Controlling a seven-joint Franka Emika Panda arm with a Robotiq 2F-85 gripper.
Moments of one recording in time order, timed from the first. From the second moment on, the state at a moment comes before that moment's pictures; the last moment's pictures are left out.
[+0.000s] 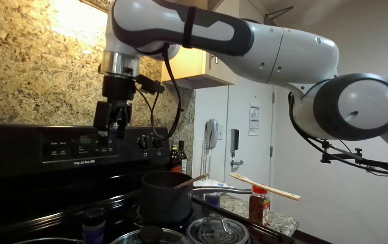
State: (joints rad) arm 0.25 0.79 0.02 -0.56 -0.09 1.49 -0.18
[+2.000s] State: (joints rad) arm 0.19 0.46 -0.05 -1.16 -0.10 1.81 -0.25
